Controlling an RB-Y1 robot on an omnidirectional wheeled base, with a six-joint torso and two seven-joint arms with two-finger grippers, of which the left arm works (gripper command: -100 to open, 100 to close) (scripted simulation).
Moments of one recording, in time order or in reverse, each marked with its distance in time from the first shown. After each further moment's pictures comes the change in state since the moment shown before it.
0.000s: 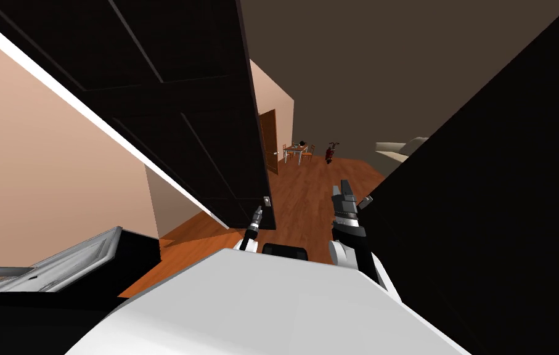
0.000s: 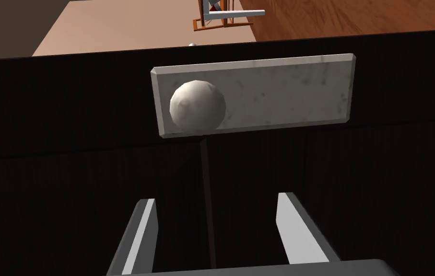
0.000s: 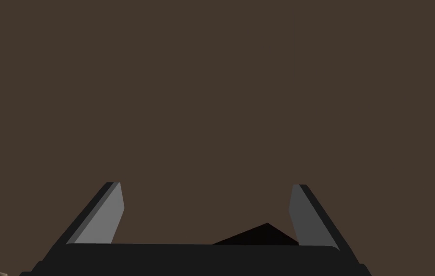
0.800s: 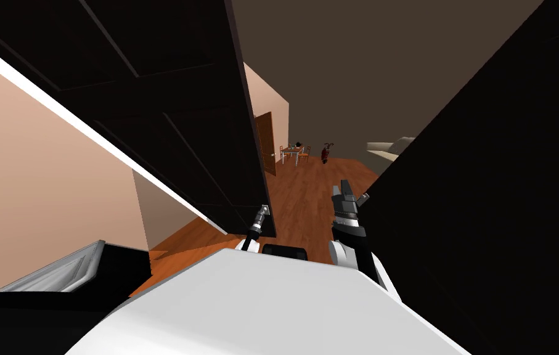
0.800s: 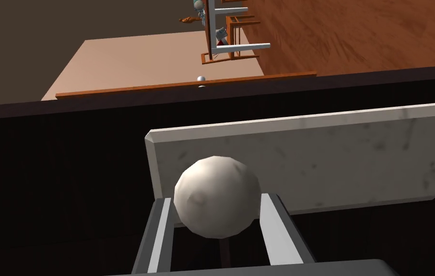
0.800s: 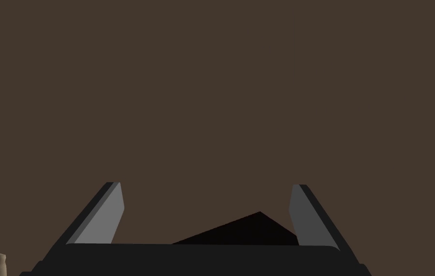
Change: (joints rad) arm -0.013 -0.007 -0.041 0.029 -0.024 -0.022 0.004
